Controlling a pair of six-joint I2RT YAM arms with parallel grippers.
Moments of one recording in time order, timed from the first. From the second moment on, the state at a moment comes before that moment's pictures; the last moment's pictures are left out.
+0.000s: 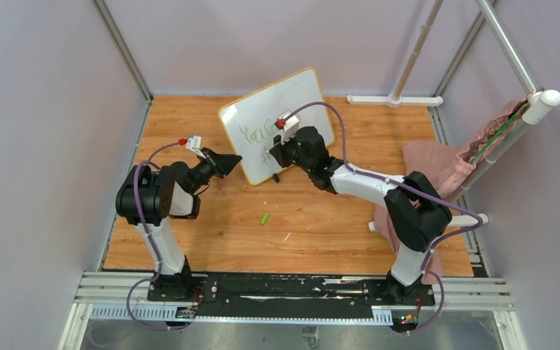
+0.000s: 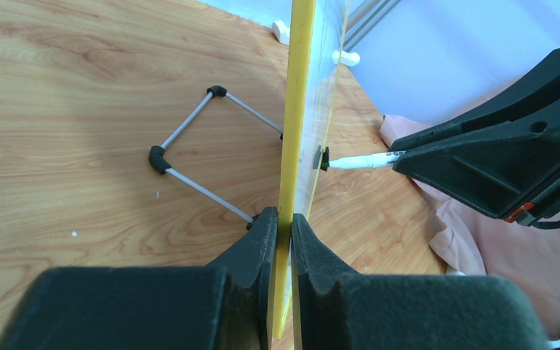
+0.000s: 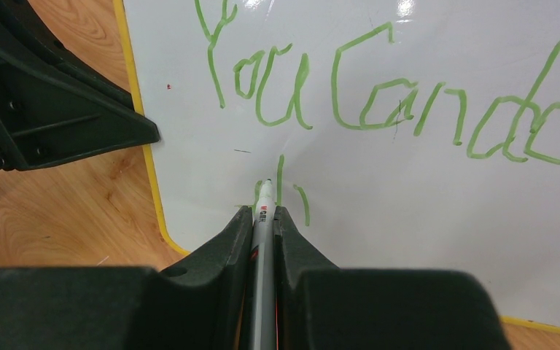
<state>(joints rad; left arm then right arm) -0.02 1.87 0.45 1.53 0.70 -0.74 0.73 1.75 1.12 0.36 -0.07 0.04</state>
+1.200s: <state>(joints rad) -0.02 1.87 0.45 1.53 0.70 -0.74 0.73 1.77 1.12 0.36 -0.07 0.04</state>
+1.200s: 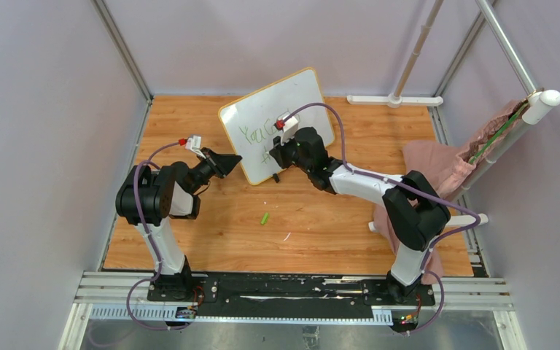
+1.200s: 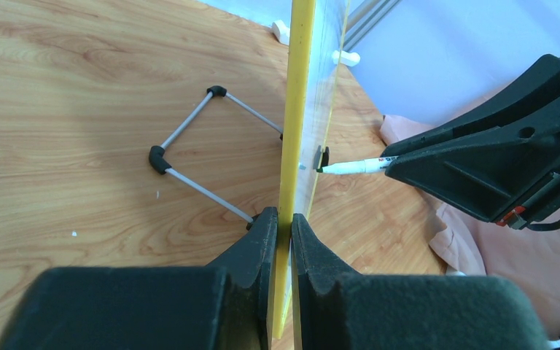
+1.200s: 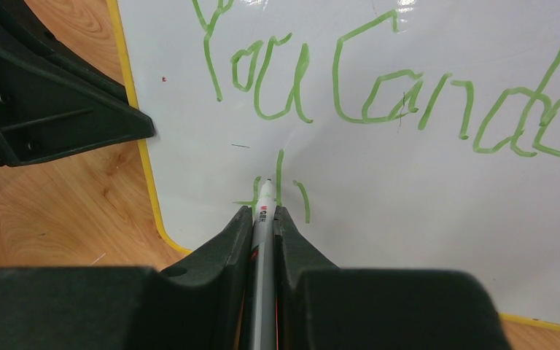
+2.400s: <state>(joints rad) -0.02 1.87 0.45 1.53 0.69 -0.74 0.71 1.78 1.12 0.36 -0.07 0.04</state>
